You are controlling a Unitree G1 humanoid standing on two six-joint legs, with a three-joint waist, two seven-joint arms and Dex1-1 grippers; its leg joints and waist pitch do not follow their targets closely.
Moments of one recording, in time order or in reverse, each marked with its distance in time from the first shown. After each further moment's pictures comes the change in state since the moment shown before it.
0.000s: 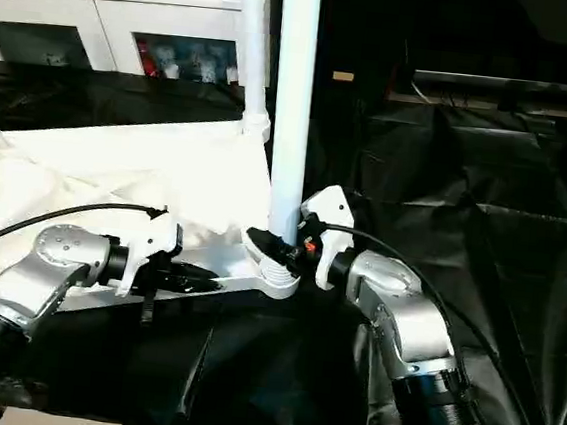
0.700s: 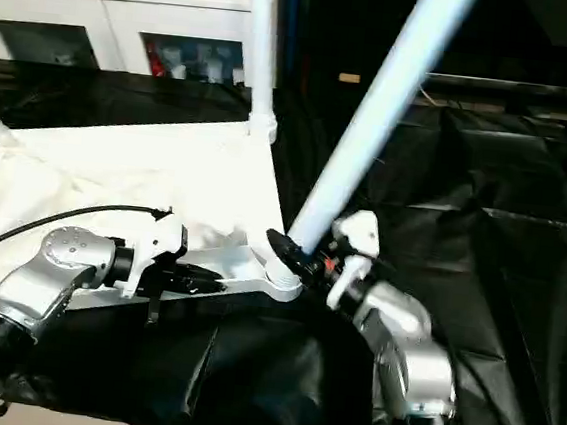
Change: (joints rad) left arm -0.008 -0.032 -0.002 0.021 0.000 0.000 0.014; right arm 0.183 0.095 -0.120 0.022 0.077 -0.240 -0.030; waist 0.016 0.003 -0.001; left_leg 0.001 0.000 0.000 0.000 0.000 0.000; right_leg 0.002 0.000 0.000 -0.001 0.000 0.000
